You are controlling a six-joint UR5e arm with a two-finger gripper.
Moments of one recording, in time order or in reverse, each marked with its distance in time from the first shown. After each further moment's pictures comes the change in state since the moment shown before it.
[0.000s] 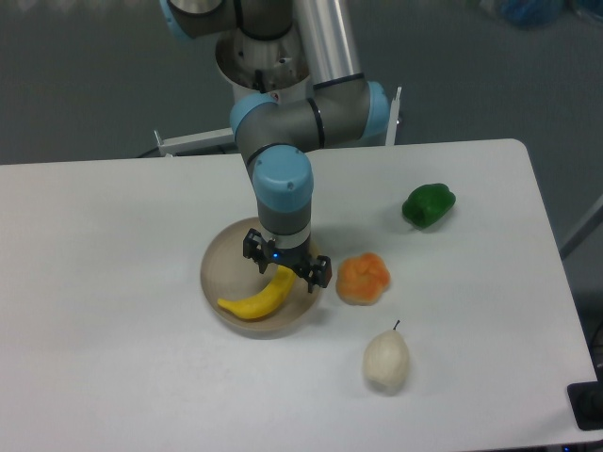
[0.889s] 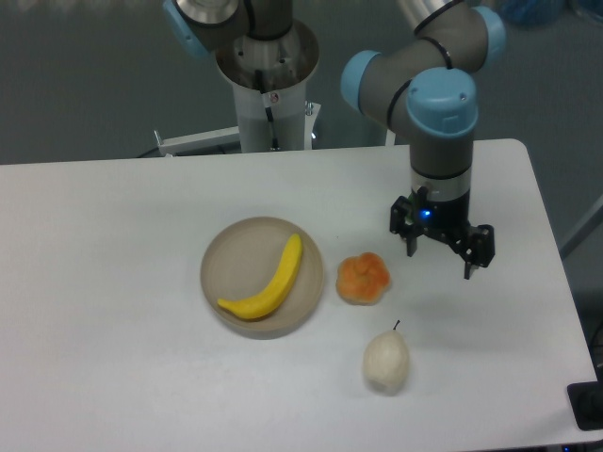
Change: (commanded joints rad) arm 0.284 -0.001 0.177 0.005 0.000 0.566
